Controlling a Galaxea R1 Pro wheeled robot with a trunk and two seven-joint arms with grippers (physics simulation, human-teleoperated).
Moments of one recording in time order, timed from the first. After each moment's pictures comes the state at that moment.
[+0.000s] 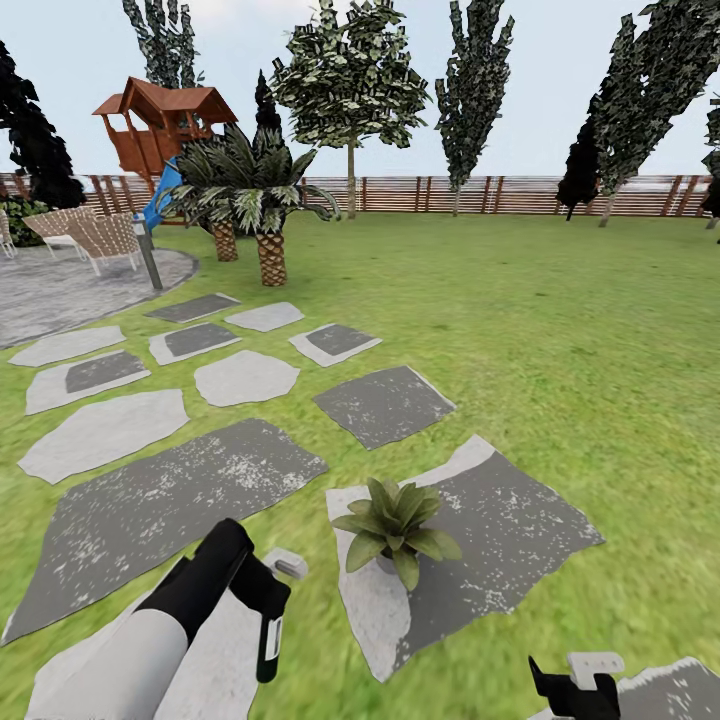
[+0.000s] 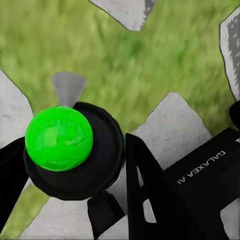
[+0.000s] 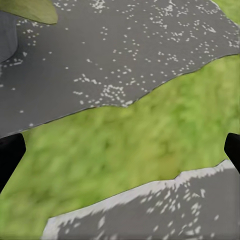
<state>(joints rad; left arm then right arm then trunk) -0.67 0.00 -0.13 -0.71 -0.59 0.96 -0.91 -0.34 -0.11 -0.65 -0.35 0.54 -0.39 0.17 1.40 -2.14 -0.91</state>
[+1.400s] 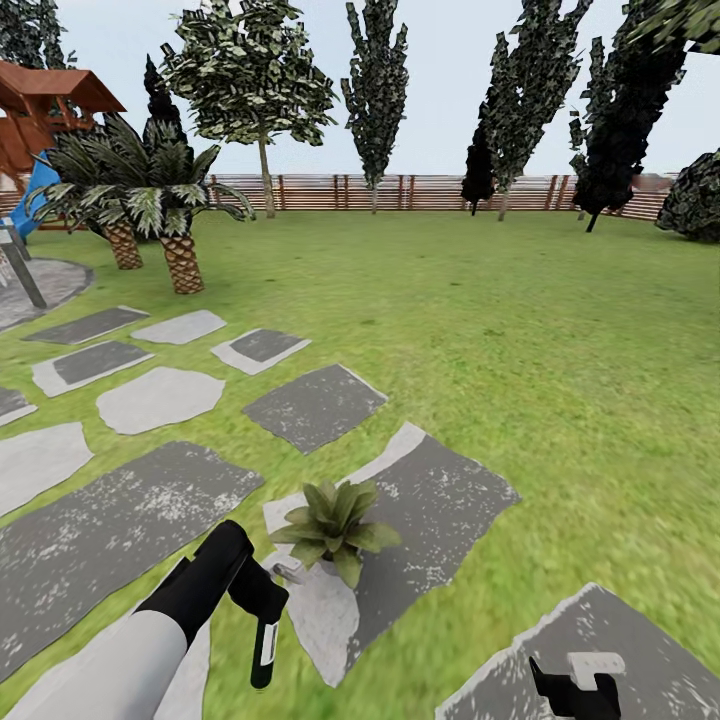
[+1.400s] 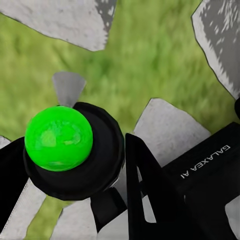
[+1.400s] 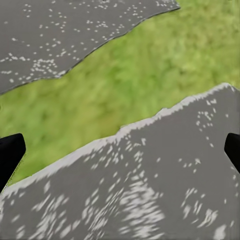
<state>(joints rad) -0.67 0.01 -0.14 -0.70 -0.60 0.98 -0.91 -0.34 -0.11 -0.64 -0.35 0.54 -0.38 0.17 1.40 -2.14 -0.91</state>
